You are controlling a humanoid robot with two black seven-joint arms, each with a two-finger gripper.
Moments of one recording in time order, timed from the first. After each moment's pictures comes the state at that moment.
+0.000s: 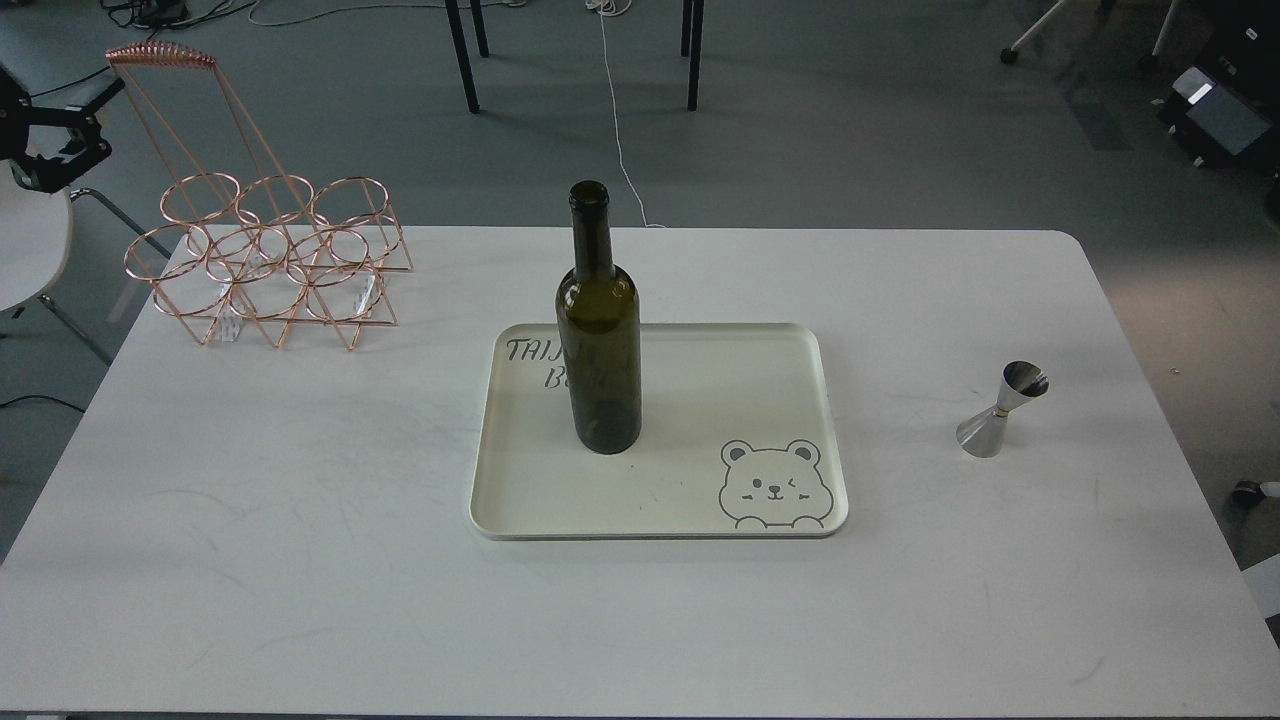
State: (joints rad) left arm -0.74 1.06 -0.74 -1.14 0.13 -0.49 -0.15; right arm 1.04 -0.85 0.12 0.76 -0.81 -0.14 0.49
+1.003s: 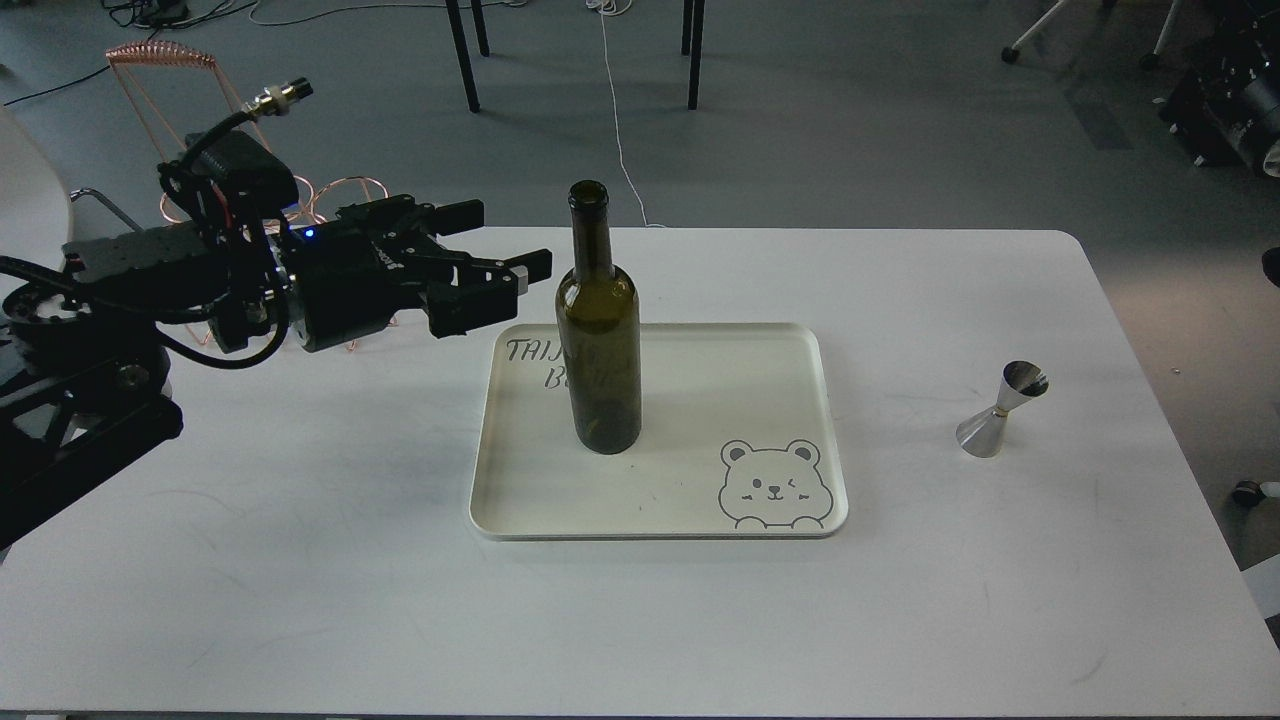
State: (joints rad) left arm -0.73 0.76 -0.70 -1.65 1.79 -0.25 -0.20; right arm 1.08 -0.62 0.33 0.44 -0.55 0.14 0.49
